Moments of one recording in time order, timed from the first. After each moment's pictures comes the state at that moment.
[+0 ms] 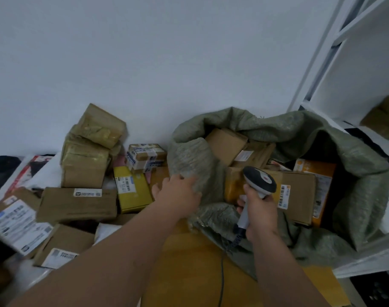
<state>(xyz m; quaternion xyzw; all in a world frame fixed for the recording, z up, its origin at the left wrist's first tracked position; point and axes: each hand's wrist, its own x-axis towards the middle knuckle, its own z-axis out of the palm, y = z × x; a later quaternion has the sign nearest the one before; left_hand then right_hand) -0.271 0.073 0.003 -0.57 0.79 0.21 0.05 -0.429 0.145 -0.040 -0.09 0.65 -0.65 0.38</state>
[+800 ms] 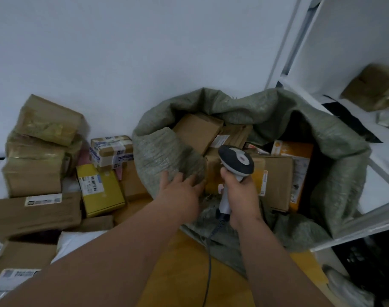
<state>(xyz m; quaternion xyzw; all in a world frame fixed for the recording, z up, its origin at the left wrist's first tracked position) -0.356 0.066 -0.042 -0.41 0.89 0.03 0.19 -0.471 0.128 -0.050 -0.12 0.66 -0.62 0.39</state>
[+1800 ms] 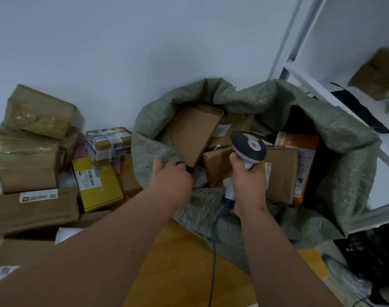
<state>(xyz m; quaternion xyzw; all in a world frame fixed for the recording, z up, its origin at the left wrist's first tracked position) -0.350 0.050 -0.028 -0.42 0.89 -0.01 0.20 -0.481 0.114 -0.047 -0.13 0.70 -0.63 0.31</state>
